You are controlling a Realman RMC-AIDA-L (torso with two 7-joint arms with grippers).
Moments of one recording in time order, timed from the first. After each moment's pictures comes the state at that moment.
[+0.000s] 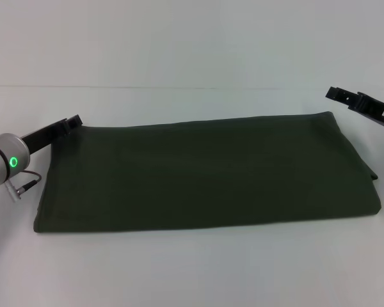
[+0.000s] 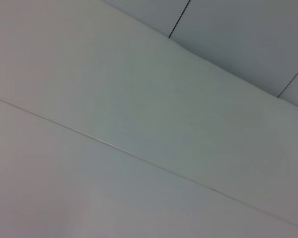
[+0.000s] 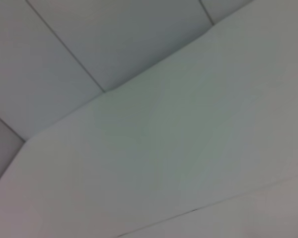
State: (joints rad) left arm -0.70 -2.16 0.32 0.49 2.06 0.65 -1.79; right arm 0.71 2.09 -0.43 -0.48 -1.98 -0.80 1.90
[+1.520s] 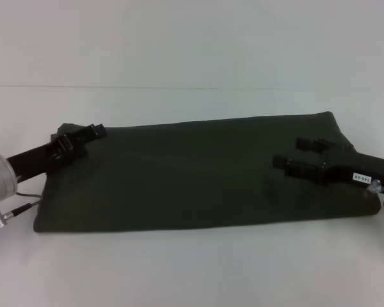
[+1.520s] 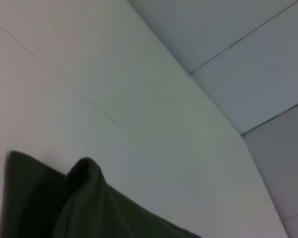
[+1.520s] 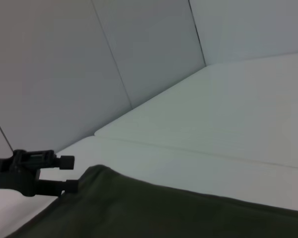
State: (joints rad) left arm -0.58 -2.12 0.33 0.56 2.10 1.15 -2.12; right arm 0.57 2.08 -0.62 -0.49 -1.91 -1.28 1.37
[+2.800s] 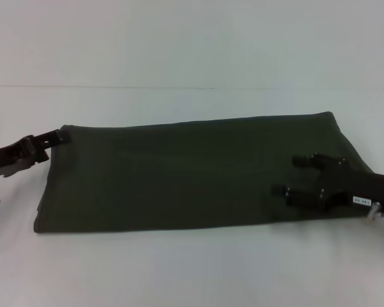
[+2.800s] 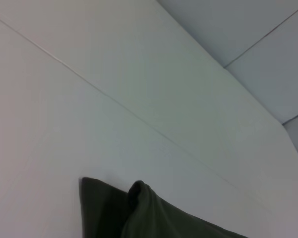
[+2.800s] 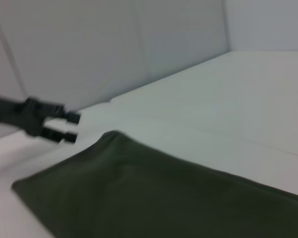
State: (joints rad) left arm -0.55 -2.08 0.33 0.69 2.23 1.19 -2.21; right arm 0.53 2.08 -0.73 -0.53 -1.91 -1.29 1.23
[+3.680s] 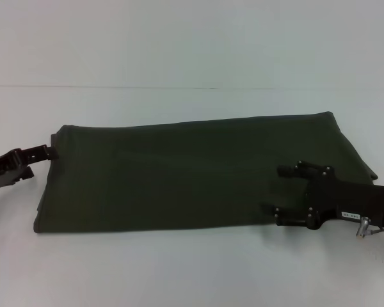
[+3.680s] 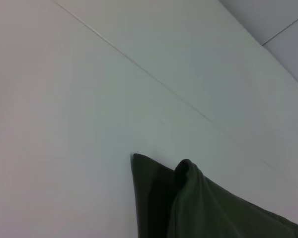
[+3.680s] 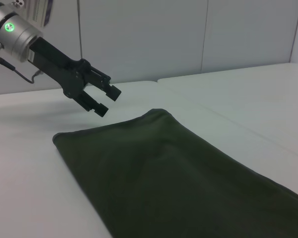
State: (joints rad) left arm -0.55 -2.06 0.29 0.73 2.39 1.22 -2.31; right arm 0.51 2.09 -0.81 -0.56 -1.90 -1.31 1.05
